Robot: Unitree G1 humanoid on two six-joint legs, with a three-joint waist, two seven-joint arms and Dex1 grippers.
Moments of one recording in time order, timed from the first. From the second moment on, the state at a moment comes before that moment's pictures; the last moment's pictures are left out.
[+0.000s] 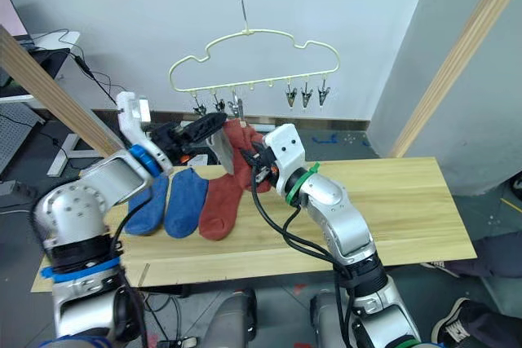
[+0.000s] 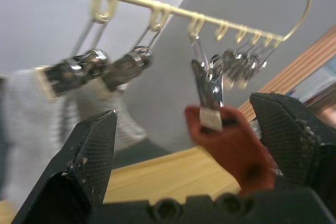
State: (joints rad) left arm -0.50 0.48 0.40 -0.17 -0.97 1.05 -0.27; right arm -0.47 -0.01 0.25 -0.13 0.15 0.51 0.45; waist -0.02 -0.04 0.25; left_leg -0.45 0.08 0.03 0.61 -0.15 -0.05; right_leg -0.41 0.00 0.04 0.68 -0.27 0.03
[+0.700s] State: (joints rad) left arm -0.23 0.58 0.28 -0.39 -0.74 0.66 -0.55; right arm -0.59 -0.07 0.05 -0.14 0.16 0.56 0.29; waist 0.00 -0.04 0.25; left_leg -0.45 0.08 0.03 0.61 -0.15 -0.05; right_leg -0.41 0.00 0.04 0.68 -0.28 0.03
